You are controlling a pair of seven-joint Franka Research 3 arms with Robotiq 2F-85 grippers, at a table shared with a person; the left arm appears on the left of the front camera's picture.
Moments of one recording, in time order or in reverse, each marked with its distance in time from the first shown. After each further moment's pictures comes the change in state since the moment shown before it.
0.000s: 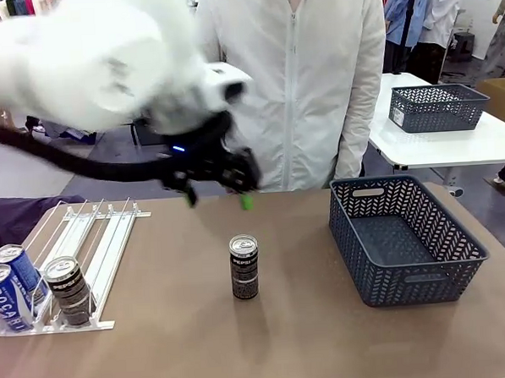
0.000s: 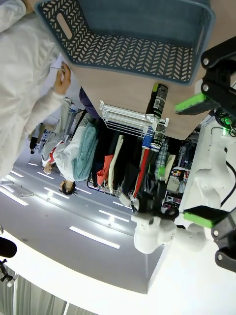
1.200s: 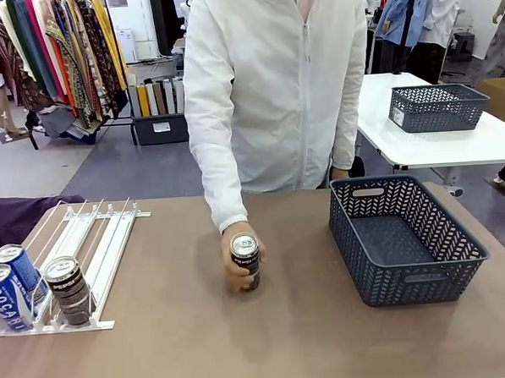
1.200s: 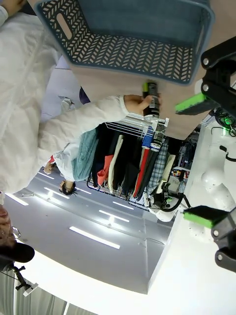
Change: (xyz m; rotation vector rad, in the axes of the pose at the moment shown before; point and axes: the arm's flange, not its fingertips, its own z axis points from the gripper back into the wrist) left arm -0.221 0.369 0.099 -0.871 -0.105 0.079; right arm 0.000 0.000 0.000 0.000 -0.001 0.000
